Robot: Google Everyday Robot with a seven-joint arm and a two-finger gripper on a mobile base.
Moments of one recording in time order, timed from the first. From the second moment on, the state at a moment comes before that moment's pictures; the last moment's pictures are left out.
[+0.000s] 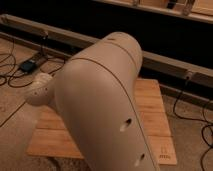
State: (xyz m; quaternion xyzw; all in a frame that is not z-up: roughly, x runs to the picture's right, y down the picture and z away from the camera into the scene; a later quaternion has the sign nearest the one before) arm -0.117 0.150 0.715 -0.33 0.21 -0.11 0.91
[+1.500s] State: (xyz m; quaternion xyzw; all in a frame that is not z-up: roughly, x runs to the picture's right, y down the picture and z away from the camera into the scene) arm -0.143 0.083 0.724 -0.26 0.08 -0.12 0.95
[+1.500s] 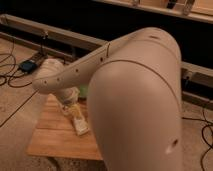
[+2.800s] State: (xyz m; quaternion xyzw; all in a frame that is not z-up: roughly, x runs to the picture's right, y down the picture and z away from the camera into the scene) arm -0.194 0.053 0.781 -0.20 0.09 -0.12 0.97
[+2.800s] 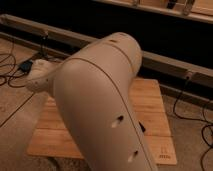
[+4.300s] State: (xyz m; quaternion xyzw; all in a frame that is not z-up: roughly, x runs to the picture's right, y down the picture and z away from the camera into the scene) arm -0.211 0.065 0.720 -0.22 0.13 -0.13 0.96
